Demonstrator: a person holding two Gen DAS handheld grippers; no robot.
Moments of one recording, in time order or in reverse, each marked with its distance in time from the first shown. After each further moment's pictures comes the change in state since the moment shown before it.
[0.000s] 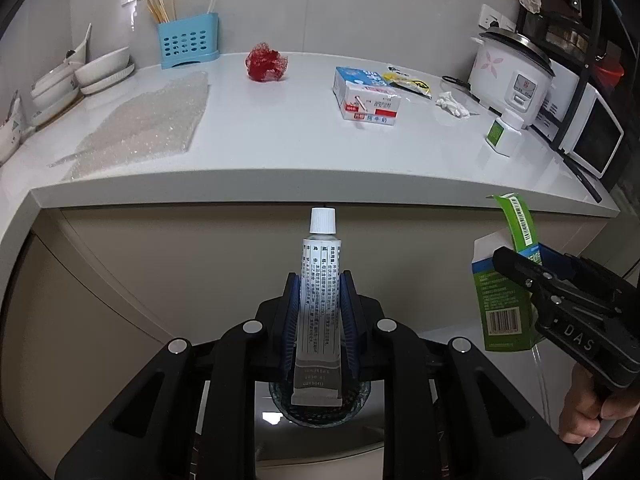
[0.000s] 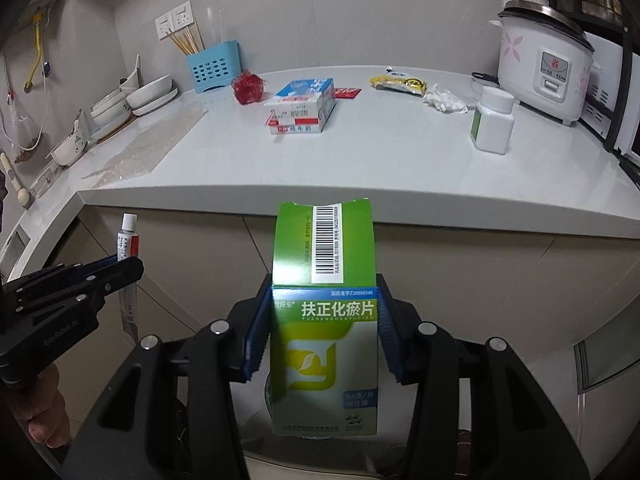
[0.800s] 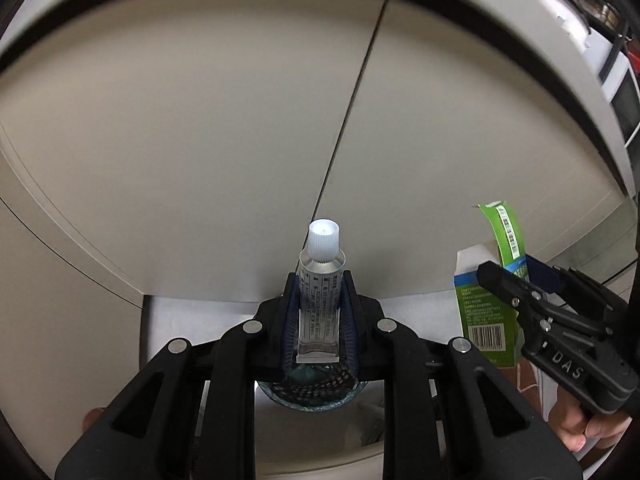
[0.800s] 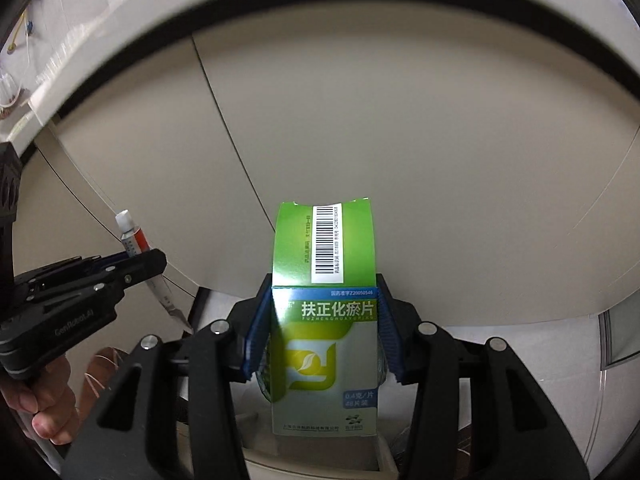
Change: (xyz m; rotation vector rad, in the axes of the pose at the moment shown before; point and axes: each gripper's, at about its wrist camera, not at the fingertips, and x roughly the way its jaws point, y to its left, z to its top) left arm 0.161 0.034 -0.098 -0.063 0.166 -0.059; right arm 0.152 -0.003 -0.111 0.004 0.156 0.018
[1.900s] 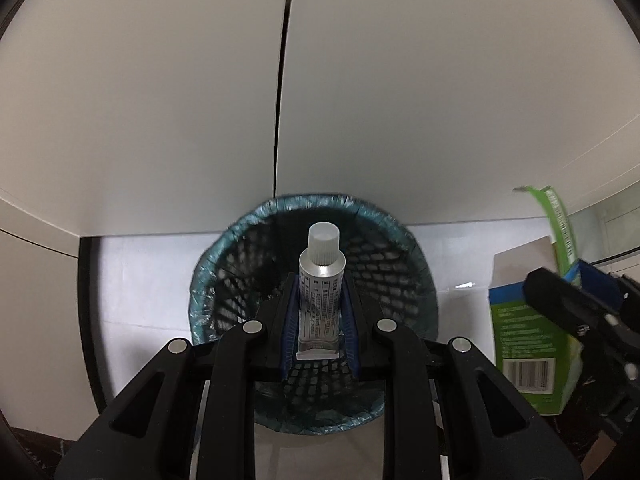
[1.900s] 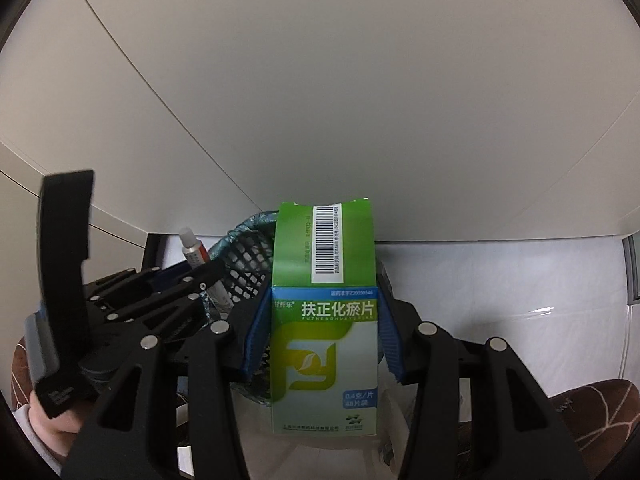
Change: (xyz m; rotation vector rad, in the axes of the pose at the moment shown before) left arm 0.250 -0.006 -0.101 0.019 0.278 0.013; right arm 0.203 -0.042 -0.103 0.127 0.258 -0.032
